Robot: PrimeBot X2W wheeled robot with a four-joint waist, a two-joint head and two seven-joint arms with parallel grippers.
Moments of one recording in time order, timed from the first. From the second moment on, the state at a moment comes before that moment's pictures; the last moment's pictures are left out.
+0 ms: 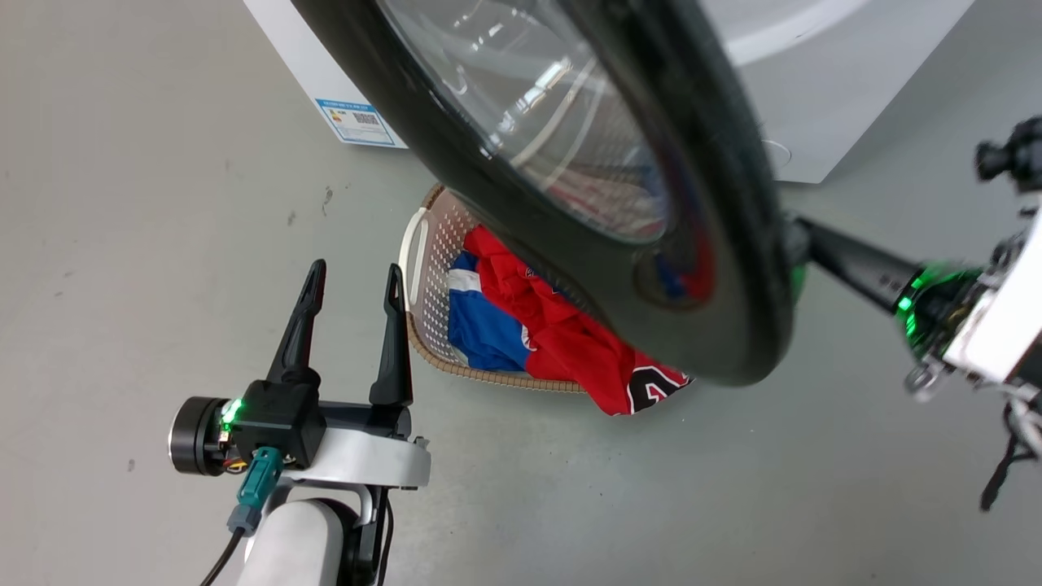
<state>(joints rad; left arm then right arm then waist) -0.19 0.05 -0.16 0.01 -0.09 0.06 -0.26 -0.51 -0.50 0.28 -0.10 1.60 0.13 0.61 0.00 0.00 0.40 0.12</state>
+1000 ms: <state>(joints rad) -0.09 0.05 -0.15 0.03 -0.08 0.06 -0.26 -0.33 -0.36 0.45 -0.10 1.55 0.13 0.62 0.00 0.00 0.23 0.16</state>
